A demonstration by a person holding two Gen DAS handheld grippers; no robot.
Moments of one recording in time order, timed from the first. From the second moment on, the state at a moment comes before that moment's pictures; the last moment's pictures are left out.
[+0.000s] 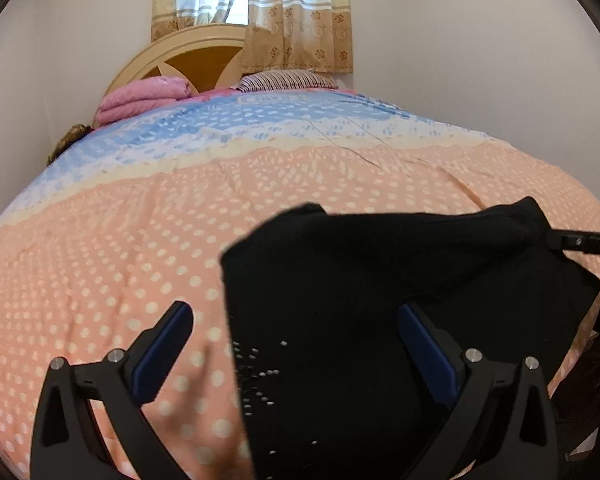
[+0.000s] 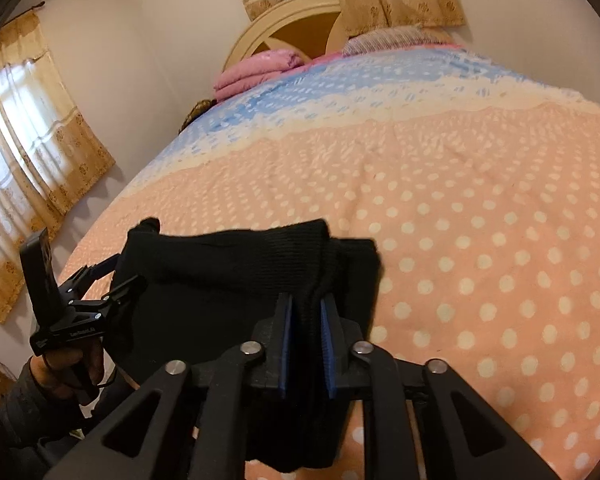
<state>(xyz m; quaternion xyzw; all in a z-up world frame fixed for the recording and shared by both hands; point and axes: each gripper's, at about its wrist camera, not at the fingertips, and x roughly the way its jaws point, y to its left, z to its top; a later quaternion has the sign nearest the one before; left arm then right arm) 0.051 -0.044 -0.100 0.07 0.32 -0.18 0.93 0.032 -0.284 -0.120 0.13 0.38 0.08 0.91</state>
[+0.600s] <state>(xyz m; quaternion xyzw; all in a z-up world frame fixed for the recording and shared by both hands) 0.086 -0.051 -0.097 0.11 0.35 -0.13 0.92 0.064 -0.269 -0.133 0.15 0.38 0.15 0.90</state>
